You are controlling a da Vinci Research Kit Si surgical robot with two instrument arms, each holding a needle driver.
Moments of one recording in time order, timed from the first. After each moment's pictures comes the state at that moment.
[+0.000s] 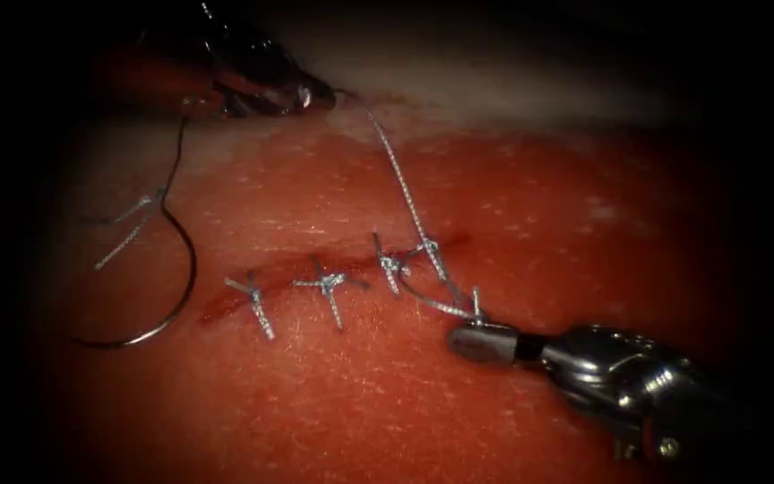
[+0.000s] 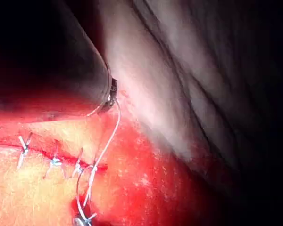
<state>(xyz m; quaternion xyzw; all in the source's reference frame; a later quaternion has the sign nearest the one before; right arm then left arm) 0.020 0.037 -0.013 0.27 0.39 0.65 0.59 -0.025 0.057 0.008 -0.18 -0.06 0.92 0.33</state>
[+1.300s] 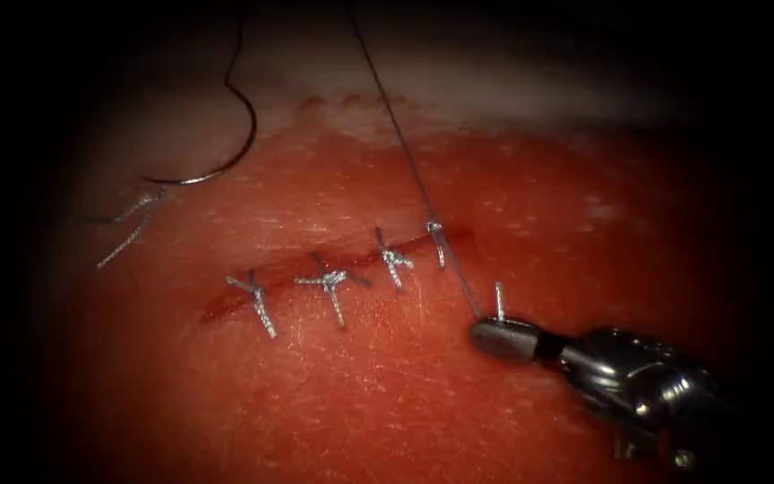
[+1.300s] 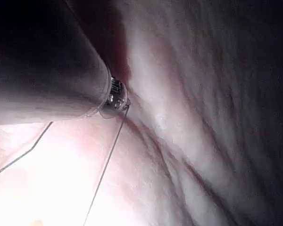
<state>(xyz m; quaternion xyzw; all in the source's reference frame) 0.018 0.035 -0.013 0.27 0.38 0.64 0.61 -0.016 0.074 0.037 -0.21 0.07 0.89 0.41</state>
